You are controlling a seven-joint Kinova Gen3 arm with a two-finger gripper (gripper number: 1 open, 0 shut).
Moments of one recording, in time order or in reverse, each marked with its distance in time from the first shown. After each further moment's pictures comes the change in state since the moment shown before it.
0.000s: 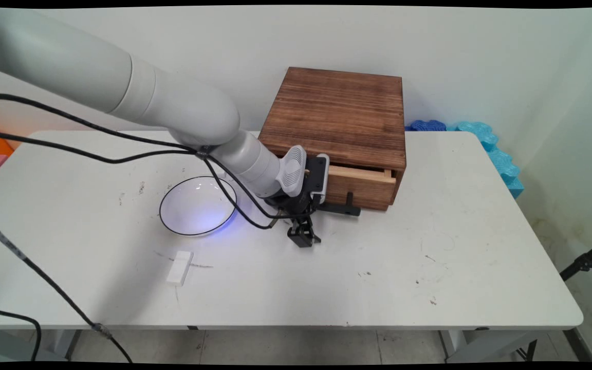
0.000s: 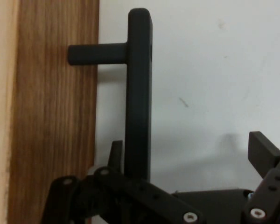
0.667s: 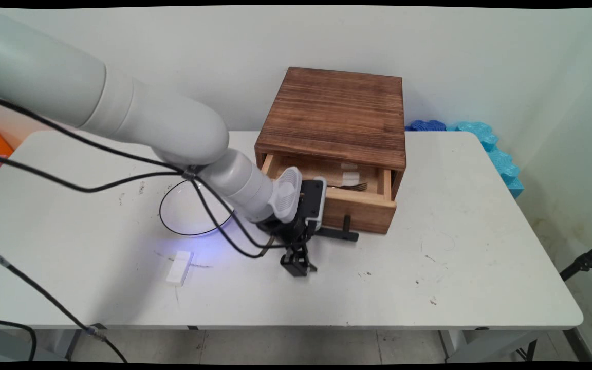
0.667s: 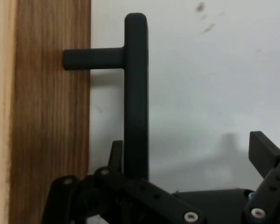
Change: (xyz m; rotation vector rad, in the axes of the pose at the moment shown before) arm 0.006 0.051 -0.016 -0.068 0.001 -0.008
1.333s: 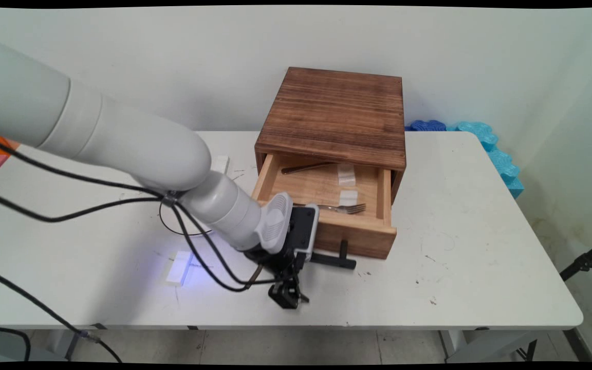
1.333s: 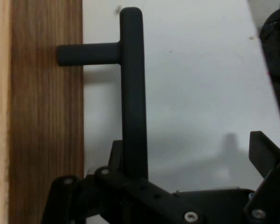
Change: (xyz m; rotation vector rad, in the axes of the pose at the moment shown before) arm -0.002 0.049 -0.012 -0.053 0.002 0.005
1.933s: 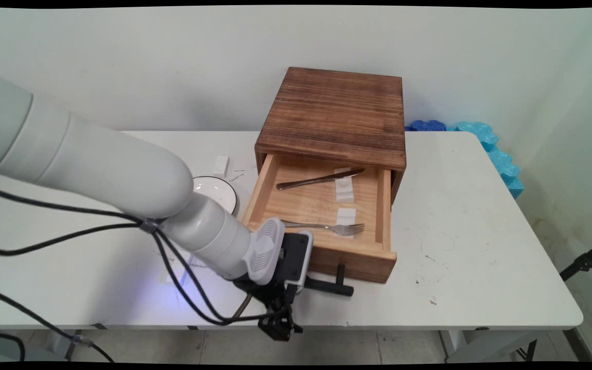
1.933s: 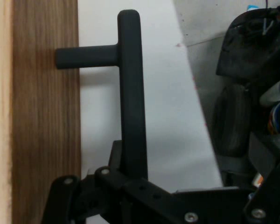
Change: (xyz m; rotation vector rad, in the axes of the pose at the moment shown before) arm 0.002 0.045 -0.009 -0.039 0.006 0.001
